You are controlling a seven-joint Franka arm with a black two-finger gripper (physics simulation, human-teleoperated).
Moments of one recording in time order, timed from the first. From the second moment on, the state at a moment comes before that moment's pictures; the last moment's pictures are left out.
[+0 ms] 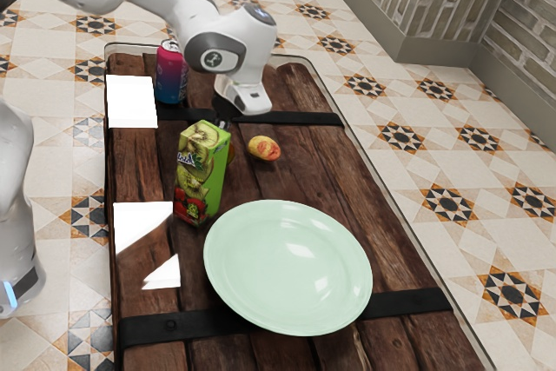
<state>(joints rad) -0.10 -0.29 0.29 -2.35 0.15 1.97 0.48</state>
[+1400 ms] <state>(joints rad) -0.10 -0.35 0.31 -2.25 0.12 1.89 0.43</state>
